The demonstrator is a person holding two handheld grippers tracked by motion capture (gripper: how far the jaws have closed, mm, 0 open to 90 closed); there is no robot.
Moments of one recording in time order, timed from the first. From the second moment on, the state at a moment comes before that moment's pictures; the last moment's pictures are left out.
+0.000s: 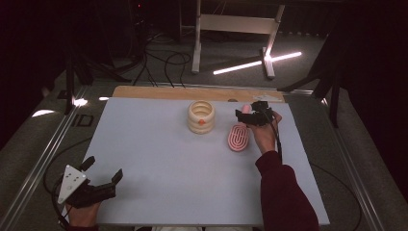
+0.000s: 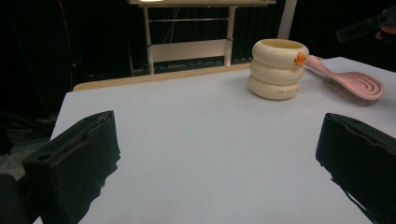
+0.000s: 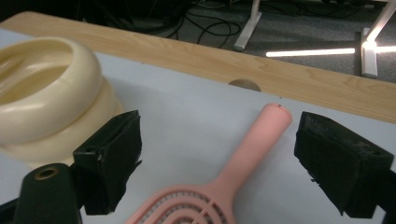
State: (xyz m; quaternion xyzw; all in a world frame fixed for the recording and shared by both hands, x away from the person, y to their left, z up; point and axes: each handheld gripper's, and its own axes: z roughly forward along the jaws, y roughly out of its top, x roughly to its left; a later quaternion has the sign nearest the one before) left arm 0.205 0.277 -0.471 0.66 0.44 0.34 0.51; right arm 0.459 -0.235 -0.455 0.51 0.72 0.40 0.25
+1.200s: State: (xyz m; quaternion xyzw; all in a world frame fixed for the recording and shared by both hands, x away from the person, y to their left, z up) left arm 0.205 0.277 -0.473 0.66 0.44 0.33 0.51; right arm 0.486 -0.221 -0.497 0.47 0.78 0.33 0.24
